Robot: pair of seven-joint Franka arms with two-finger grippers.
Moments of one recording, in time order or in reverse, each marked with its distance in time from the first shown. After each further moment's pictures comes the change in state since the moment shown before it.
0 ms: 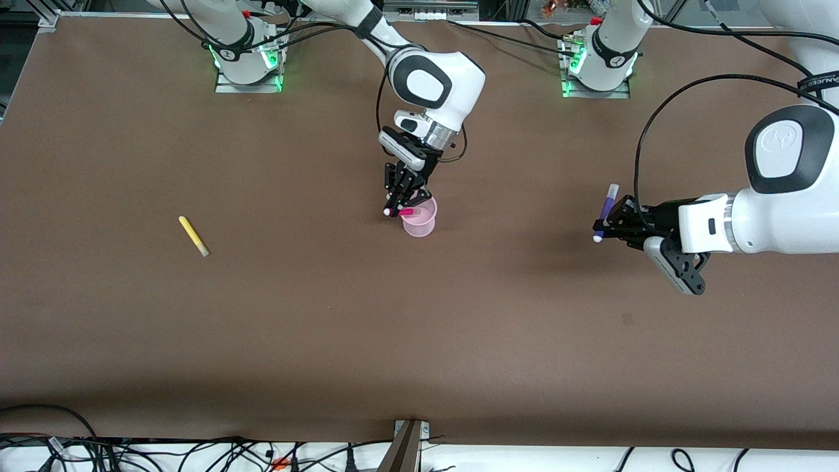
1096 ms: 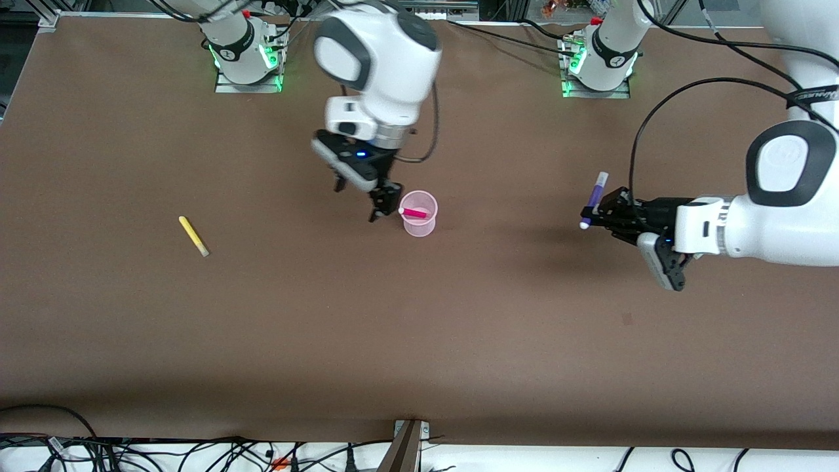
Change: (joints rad) left arm 0.031 0.054 -0.052 -0.002 -0.118 -0.081 0.047; right arm -0.231 -0.302 -0.071 0.104 0.582 -0.055 -0.940
